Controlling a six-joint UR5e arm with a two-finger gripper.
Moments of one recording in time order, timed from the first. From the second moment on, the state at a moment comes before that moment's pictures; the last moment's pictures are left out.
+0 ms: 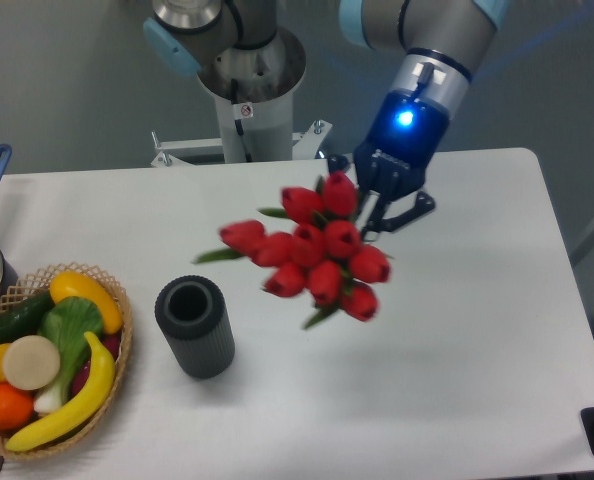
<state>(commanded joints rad) 2.76 -1.68 -1.78 -0.78 0.34 1.10</state>
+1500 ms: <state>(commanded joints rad) 2.61 -1.81 -1.87 -0.78 0.01 1.12</state>
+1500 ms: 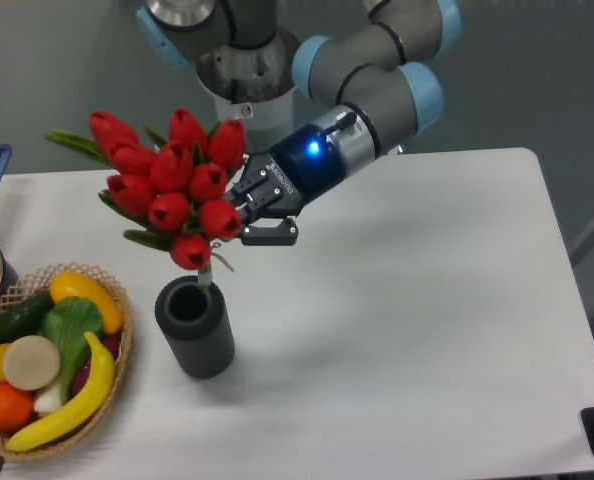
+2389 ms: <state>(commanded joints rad) 2.59 -1.87 -1.92 -0.78 0.02 1.16</state>
